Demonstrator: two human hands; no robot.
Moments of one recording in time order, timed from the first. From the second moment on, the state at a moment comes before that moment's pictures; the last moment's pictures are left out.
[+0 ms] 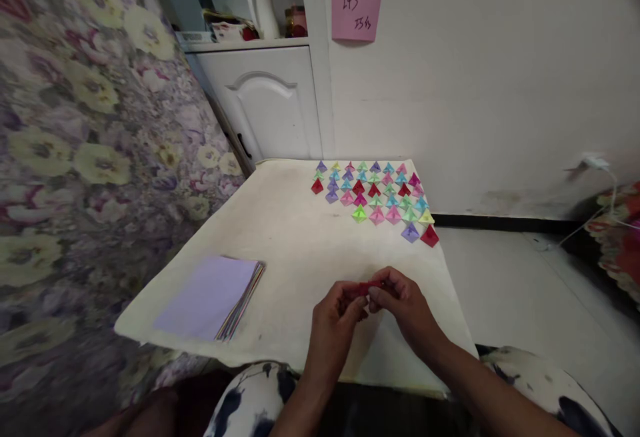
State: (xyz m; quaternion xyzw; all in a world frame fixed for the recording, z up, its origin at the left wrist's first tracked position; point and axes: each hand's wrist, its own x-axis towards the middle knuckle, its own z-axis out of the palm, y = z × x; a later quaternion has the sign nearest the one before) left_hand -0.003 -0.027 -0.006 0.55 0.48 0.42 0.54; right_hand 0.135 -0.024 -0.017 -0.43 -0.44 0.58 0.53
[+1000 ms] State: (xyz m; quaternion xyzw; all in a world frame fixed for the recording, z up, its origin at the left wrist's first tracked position) left_hand -0.011 -0.024 -0.018 0.55 0.53 0.33 0.55; right_hand 0.134 -0.028 -0.032 -0.53 -0.56 0.50 0.39
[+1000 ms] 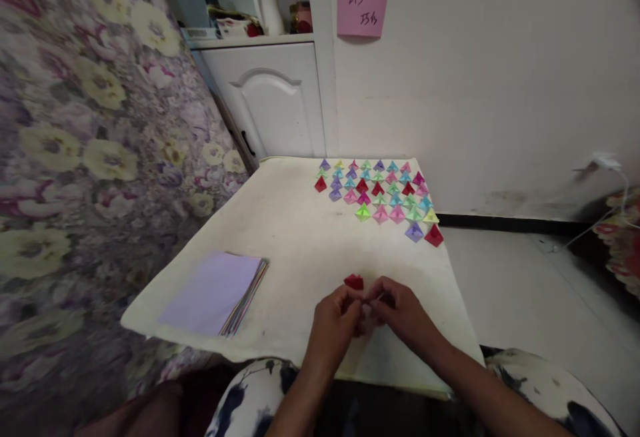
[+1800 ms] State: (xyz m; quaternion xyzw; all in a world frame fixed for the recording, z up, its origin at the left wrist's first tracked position) left_hand -0.012 -0.010 -0.042 0.58 0.56 0.36 0.47; right_hand 0.150 0.013 -0.053 -0.59 -0.67 0.25 0.37
